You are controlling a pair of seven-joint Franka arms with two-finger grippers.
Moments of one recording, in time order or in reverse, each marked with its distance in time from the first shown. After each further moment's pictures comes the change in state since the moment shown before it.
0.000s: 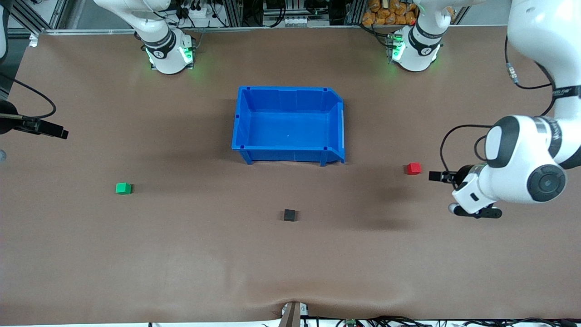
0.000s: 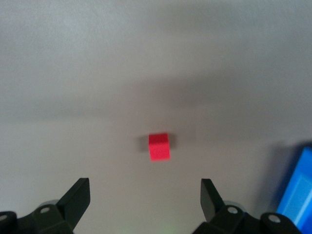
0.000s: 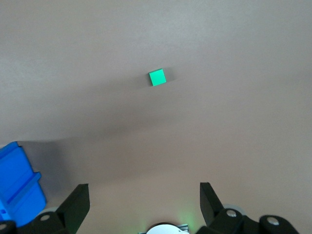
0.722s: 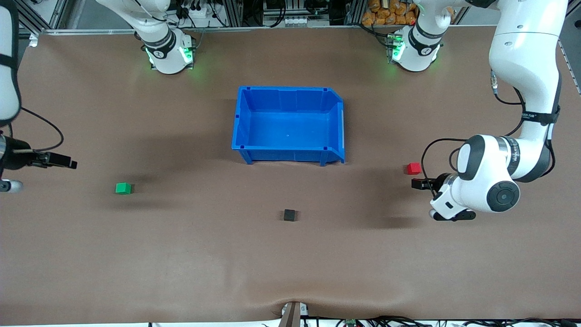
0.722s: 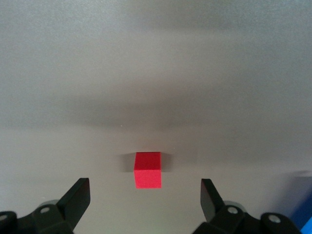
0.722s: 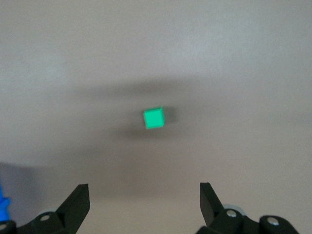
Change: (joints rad) left arm -0.024 0.075 -0.002 -0.070 0.001 0.082 -0.070; right arm -0.112 0.143 -0.009 -0.170 0.076 0.393 -0.307
